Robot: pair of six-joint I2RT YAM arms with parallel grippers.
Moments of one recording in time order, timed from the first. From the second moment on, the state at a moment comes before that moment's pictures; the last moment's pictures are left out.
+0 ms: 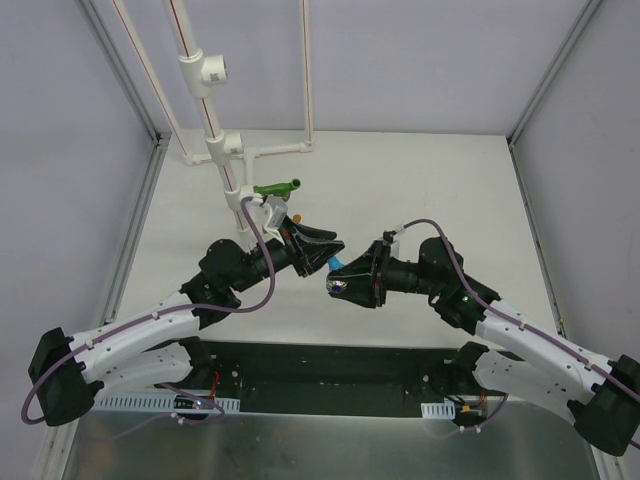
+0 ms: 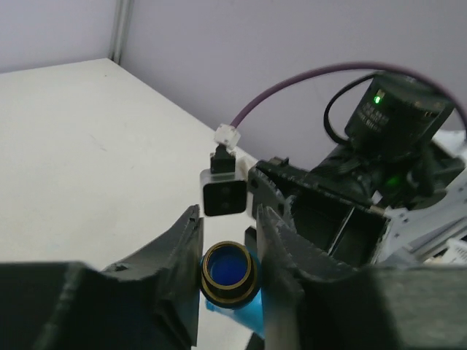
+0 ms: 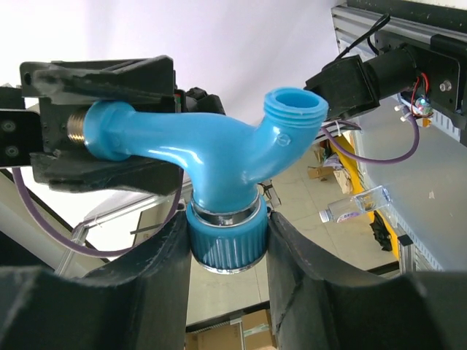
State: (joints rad) left arm -0.90 0.92 0.61 0.49 0.14 -0.47; right arm 0.83 0.86 0.59 0.09 -0.59 1.83
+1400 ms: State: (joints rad) left arm -0.91 0.92 0.87 -0.13 -0.11 -1.44; right arm 0.76 0.35 0.70 -0.28 -0.07 0.33
